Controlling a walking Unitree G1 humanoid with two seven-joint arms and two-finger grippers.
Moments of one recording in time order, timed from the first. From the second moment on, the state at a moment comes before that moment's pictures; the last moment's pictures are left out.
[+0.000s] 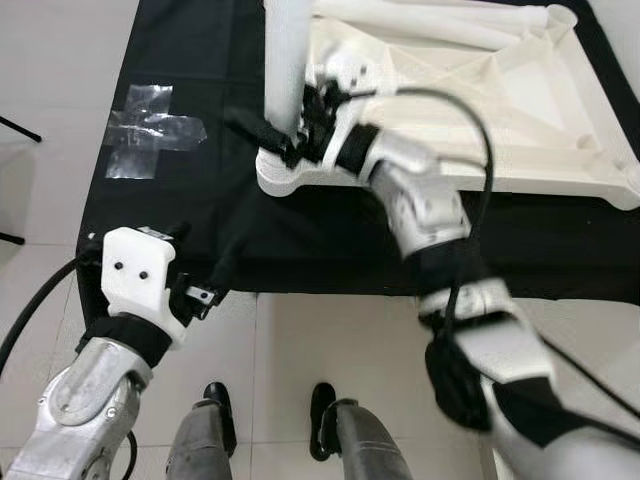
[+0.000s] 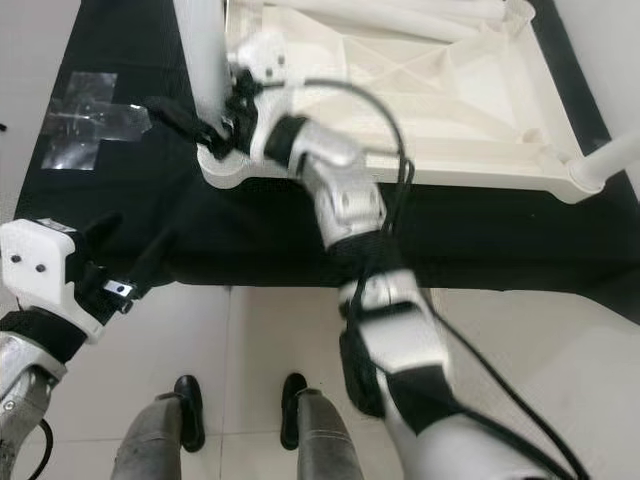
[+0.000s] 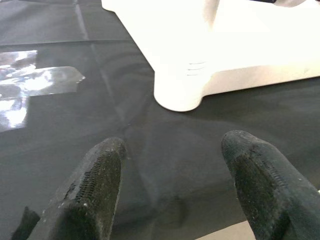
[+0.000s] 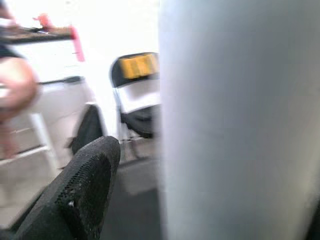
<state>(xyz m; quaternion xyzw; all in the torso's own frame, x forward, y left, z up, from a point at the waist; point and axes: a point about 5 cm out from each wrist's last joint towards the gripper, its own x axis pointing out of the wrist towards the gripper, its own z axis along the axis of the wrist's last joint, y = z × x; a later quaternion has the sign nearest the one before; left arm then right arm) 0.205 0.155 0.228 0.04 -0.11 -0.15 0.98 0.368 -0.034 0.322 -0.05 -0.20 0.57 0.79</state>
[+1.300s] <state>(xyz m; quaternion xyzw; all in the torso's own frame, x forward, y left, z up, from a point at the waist) 0.211 0.154 0.227 0.04 -0.12 -0.15 0.98 0.364 -0.027 0.236 -0.06 -0.10 0.36 0.93</state>
